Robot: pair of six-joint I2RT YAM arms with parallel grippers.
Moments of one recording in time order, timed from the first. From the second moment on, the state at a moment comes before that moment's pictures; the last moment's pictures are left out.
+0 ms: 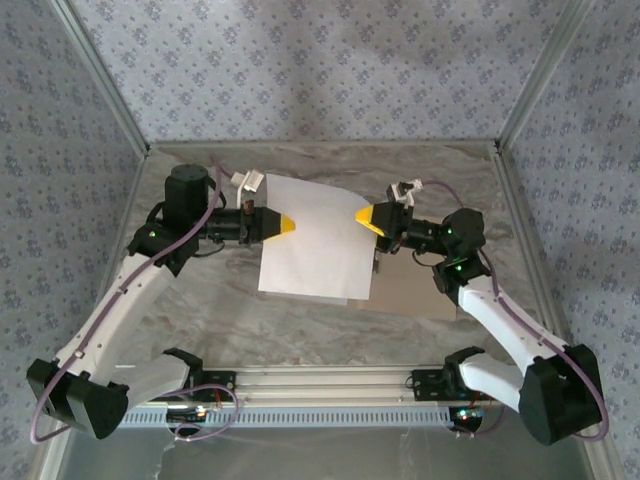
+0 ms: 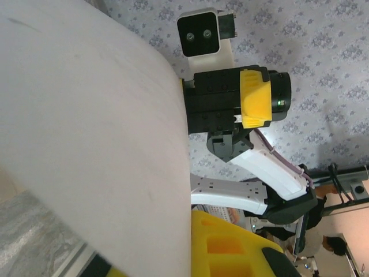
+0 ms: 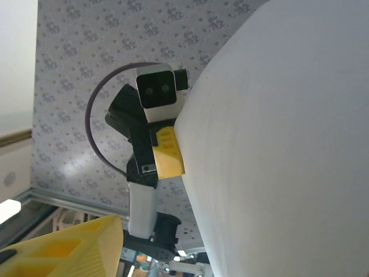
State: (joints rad) left arm -0.41 1.10 1.15 -0.46 1.05 -0.79; right arm 0.35 1.06 0.66 0.69 -1.03 1.56
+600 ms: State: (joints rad) left arm -0.45 1.05 1.12 -0.51 1.08 -0.68; right arm 0.36 1.06 0.66 0.59 -1.05 1.48
